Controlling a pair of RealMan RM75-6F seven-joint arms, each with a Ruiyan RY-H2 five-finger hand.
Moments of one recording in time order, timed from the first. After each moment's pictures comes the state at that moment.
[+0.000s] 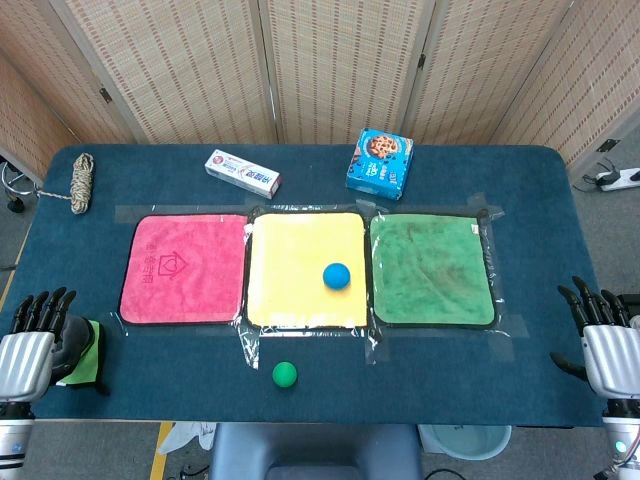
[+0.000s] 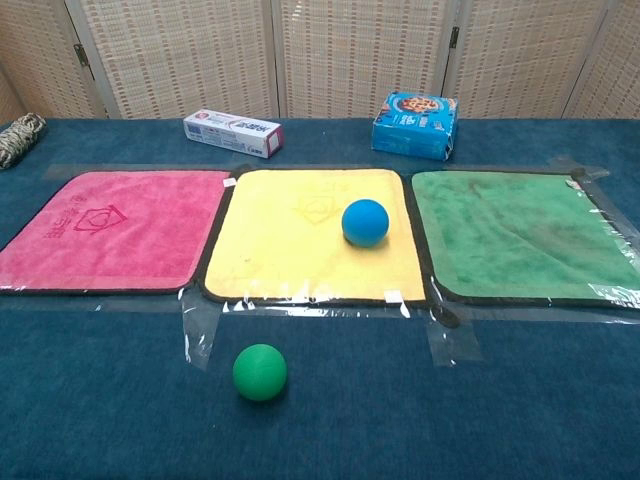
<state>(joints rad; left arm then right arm) -0.12 -1.17 -0.07 -1.59 1.45 1.47 0.19 0.05 -1.12 0.07 -1.61 -1.47 1.50 -0.08</state>
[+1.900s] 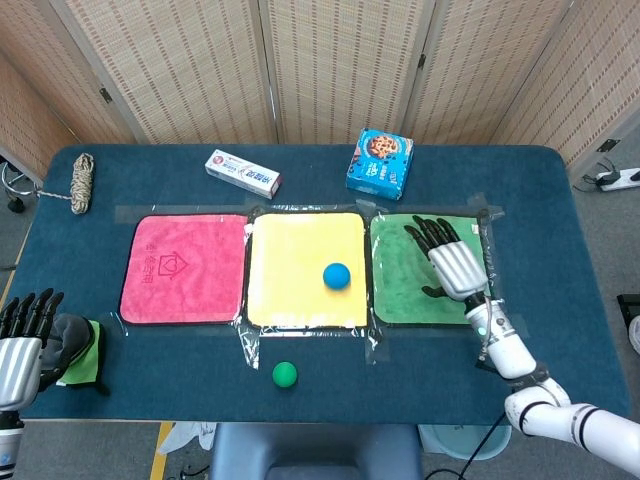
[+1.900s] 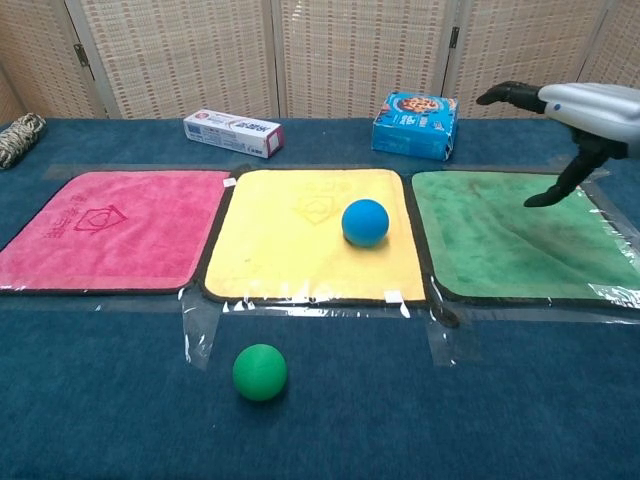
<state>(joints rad) -0.09 -1.15 -0.06 -1.62 1.49 1.54 0.19 0.59 -1.44 0.24 -1.31 -1.40 0.97 -0.07</state>
